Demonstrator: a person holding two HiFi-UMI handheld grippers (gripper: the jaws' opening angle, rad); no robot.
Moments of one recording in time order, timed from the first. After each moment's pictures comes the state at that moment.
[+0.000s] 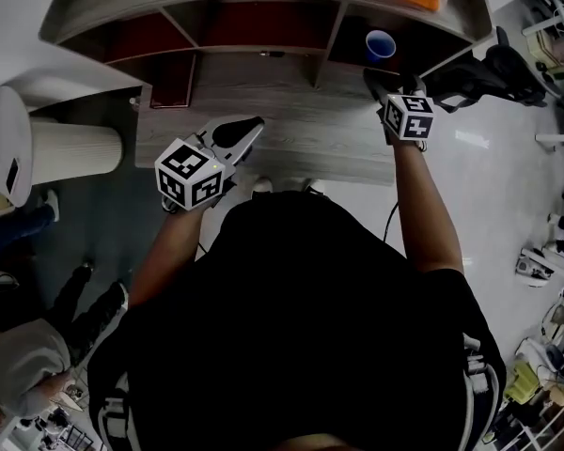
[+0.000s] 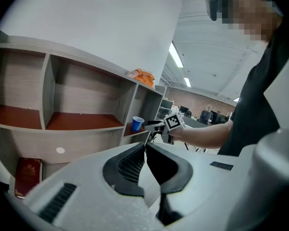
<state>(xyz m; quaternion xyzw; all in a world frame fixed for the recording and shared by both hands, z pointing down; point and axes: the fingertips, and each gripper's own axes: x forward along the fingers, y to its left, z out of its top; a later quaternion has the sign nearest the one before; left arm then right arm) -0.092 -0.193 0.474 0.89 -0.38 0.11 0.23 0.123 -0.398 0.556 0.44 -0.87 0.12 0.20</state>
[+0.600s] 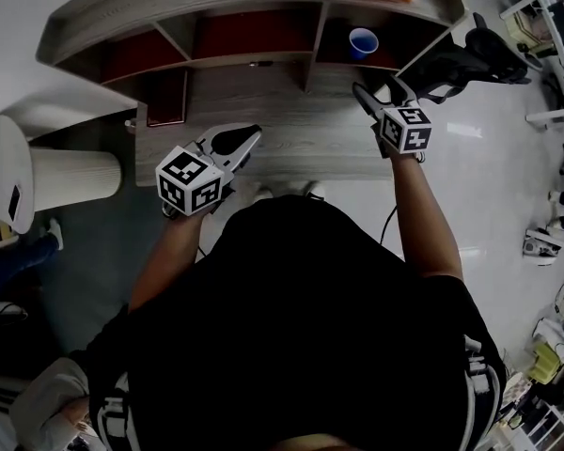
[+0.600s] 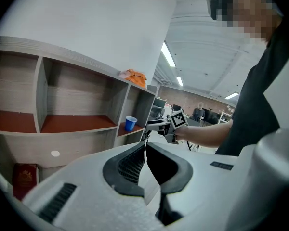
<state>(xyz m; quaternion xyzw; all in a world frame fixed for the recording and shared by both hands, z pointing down) -0.088 -0.178 0.468 0.91 -0.34 0.12 0.22 0.125 -0.341 0.530 0.43 -0.88 0.14 0.17</state>
